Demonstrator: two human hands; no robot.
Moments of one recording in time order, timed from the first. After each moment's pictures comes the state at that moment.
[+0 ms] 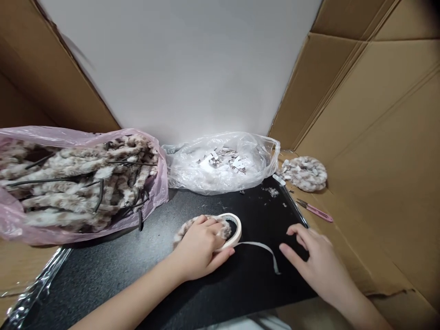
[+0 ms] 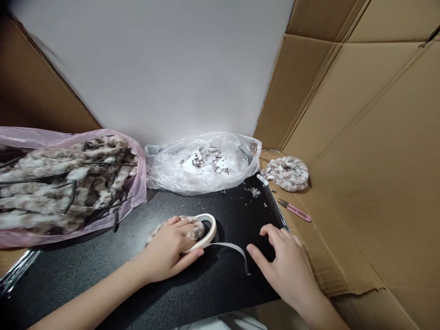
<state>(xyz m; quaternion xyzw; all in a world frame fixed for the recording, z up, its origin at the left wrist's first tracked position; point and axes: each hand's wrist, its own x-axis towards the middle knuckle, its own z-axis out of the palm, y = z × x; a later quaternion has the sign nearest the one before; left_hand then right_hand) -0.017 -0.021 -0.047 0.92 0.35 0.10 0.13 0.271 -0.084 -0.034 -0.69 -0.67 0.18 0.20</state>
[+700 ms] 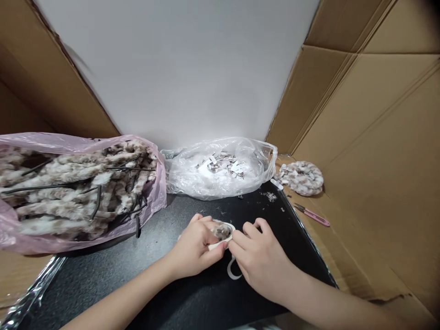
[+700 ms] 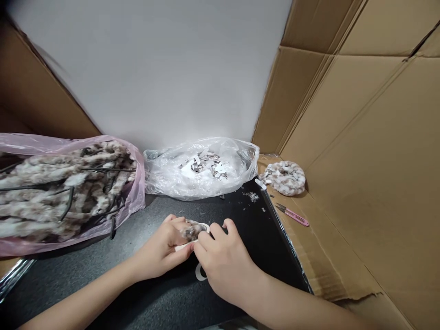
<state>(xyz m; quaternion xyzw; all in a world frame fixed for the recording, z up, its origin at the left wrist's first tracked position) -0.016 -0.010 -0.033 0.88 0.36 0.18 0.26 0.173 -0.049 -0.007 -0.37 -0.92 -0.05 0.07</state>
